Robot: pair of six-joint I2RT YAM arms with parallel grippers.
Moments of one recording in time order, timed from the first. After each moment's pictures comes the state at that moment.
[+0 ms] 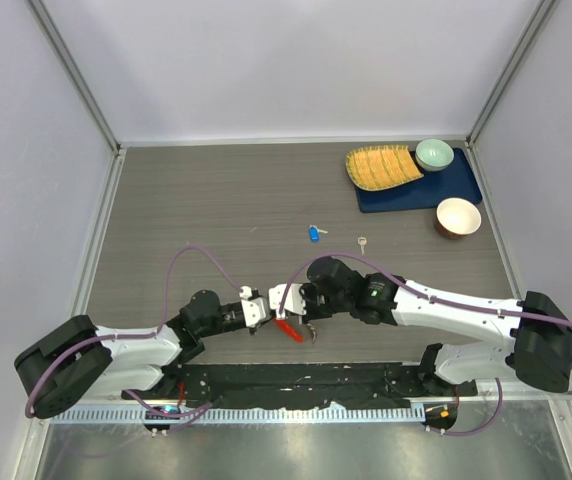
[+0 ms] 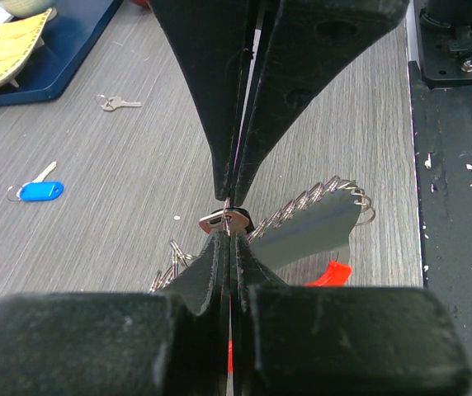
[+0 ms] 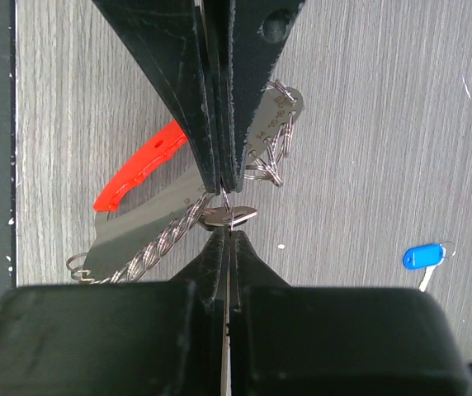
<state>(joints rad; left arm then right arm) -0.90 1.13 0.09 0.95 0.40 0.26 1.09 1.24 0.80 -0.32 -0.13 -0.66</state>
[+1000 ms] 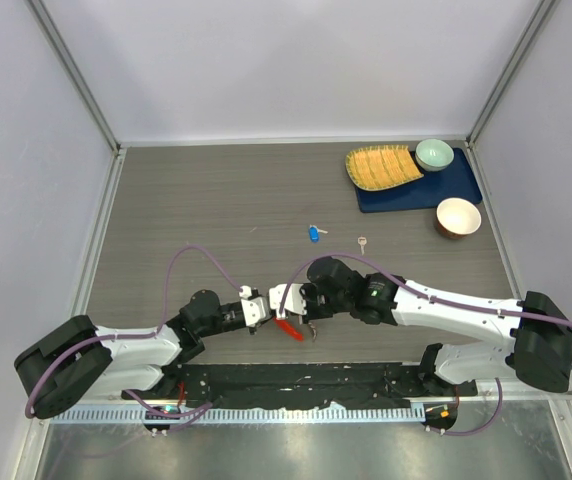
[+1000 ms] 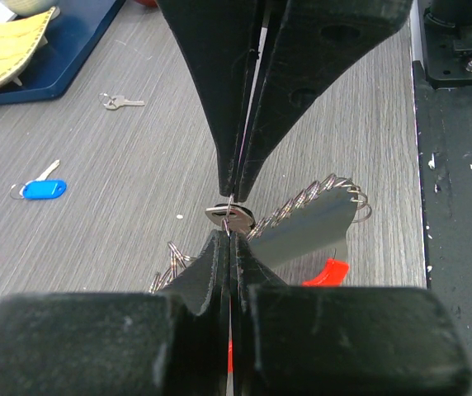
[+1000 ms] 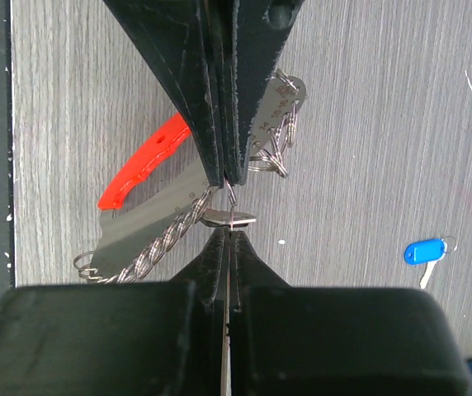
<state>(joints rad) -0.90 1.13 0.09 0.95 0.40 0.26 1.09 1.24 0.80 -0.33 -0.12 -0.65</state>
